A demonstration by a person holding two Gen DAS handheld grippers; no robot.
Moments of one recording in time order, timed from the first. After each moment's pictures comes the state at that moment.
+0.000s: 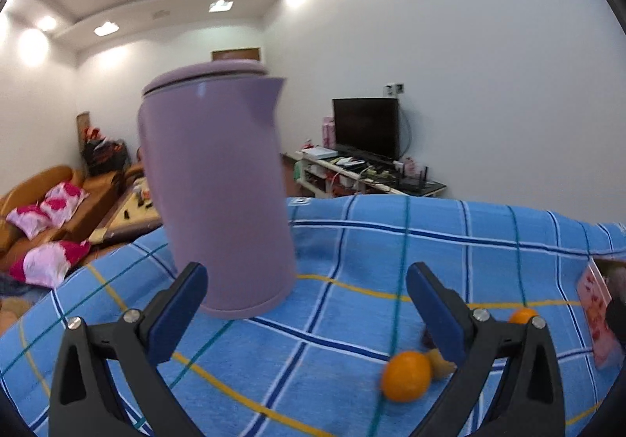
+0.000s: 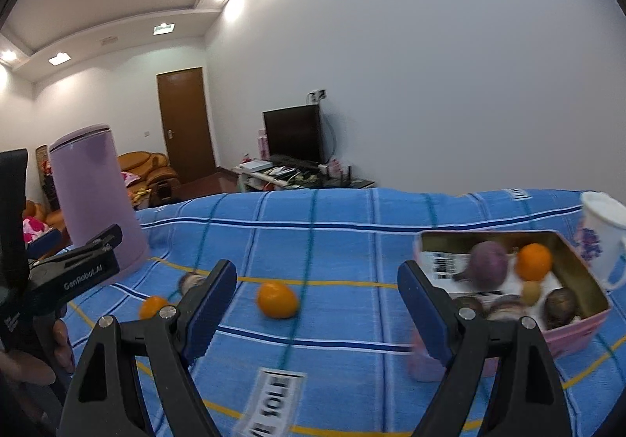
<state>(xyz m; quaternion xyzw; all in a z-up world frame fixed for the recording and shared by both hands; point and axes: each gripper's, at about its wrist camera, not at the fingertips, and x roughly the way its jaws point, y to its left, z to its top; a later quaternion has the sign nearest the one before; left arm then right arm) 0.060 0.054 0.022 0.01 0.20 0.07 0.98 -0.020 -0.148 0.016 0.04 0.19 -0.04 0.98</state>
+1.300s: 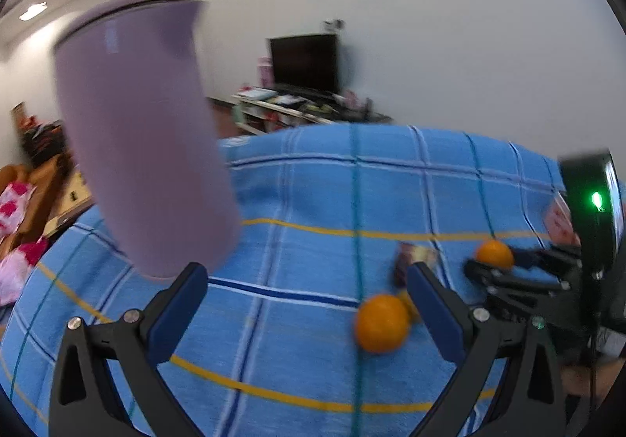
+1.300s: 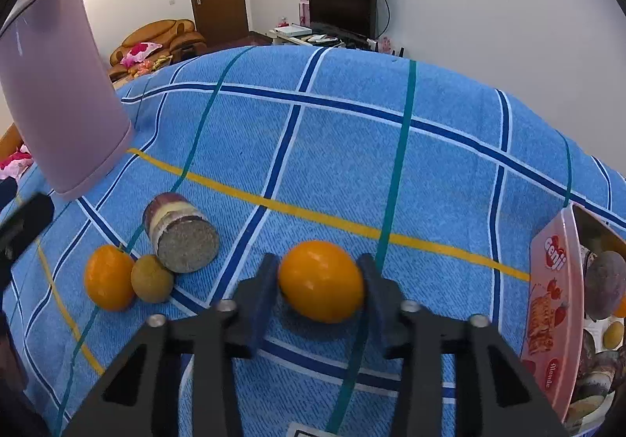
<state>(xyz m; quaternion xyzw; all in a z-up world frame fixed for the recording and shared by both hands) 0.081 0.043 0.001 0.05 0.33 -0.06 0.94 0.123 -0.109 -0.041 -0.03 0.44 0.04 0.90</state>
